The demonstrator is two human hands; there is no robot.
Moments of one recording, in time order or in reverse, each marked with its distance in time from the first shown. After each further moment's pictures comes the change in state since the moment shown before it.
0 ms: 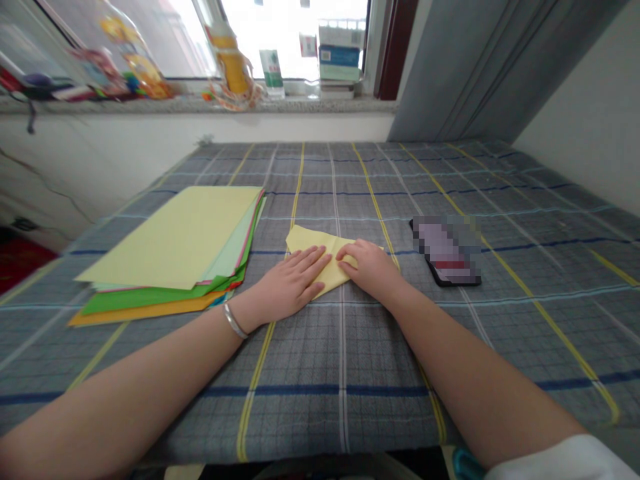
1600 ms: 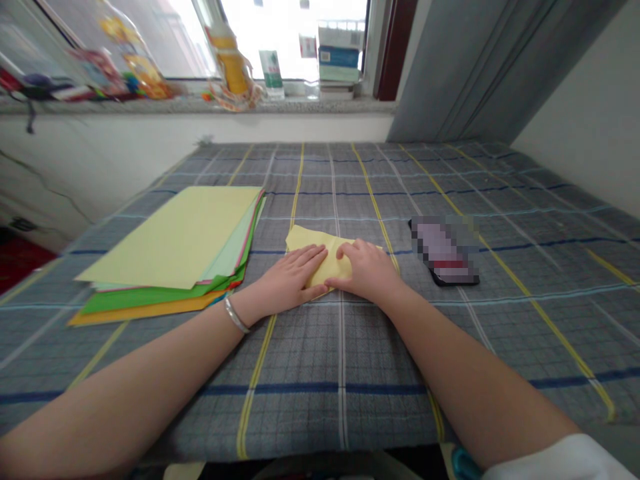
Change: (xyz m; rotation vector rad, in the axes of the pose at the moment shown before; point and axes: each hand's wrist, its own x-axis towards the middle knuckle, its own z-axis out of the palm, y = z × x) left_hand 0.009 -0.003 -0.002 -0.045 -0.027 -0.069; right_hand -0.006 -0.024 -0.006 -0.223 -0.040 0.089
